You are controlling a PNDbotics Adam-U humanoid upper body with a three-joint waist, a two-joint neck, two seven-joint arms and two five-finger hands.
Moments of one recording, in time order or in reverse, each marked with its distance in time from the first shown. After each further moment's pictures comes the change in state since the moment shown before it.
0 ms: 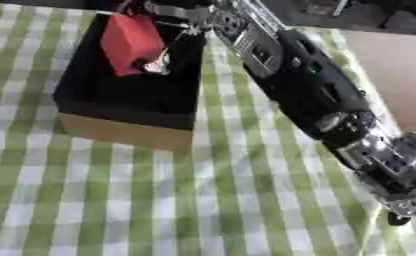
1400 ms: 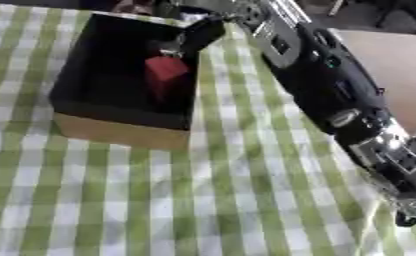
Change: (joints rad) left arm 0.004 -0.001 0.001 0.000 0.002 0.010 -0.004; right arm 0.035 -0.093 -0.081 -0.104 -0.067 0.027 -0.006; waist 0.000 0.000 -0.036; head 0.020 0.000
